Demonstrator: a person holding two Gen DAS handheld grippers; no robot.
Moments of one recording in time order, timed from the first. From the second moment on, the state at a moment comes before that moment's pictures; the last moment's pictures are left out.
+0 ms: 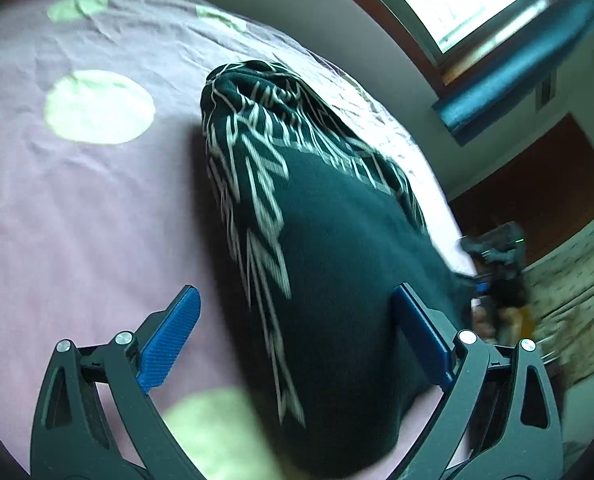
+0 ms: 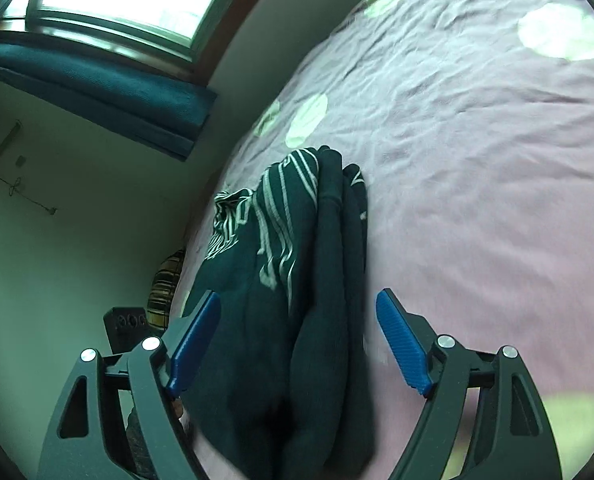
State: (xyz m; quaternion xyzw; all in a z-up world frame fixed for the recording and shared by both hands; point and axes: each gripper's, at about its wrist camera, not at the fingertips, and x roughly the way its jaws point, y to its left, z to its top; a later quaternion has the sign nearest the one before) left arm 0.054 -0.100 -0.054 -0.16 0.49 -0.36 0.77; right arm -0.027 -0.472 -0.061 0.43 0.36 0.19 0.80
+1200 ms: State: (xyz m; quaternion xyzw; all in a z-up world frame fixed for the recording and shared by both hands) left arm 0.132 -0.187 -0.051 -0.03 0.48 -0.30 0.82; right arm 0.049 -0.461 -0.071 0.41 0.35 0.21 0.81
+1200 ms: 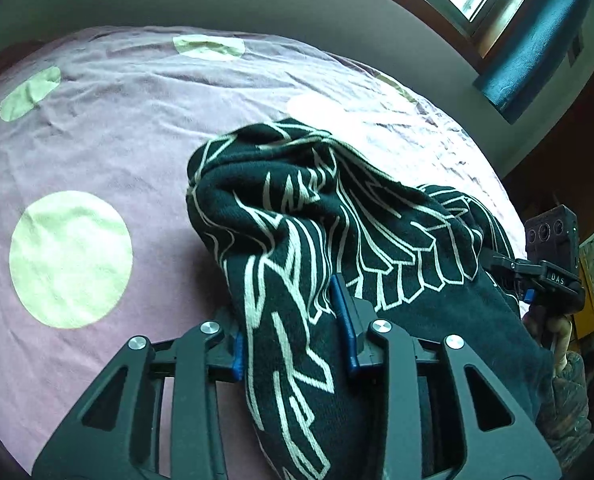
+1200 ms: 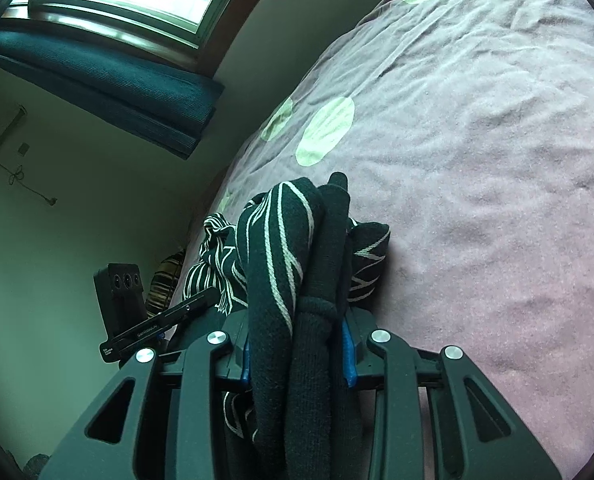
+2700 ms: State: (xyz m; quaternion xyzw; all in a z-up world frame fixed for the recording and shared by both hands) left arm 0.010 -0.141 -0.093 -0.24 0.52 -0.39 0.72; right arm -0.023 -0.418 -0.088 0.37 0.43 0.23 0.79
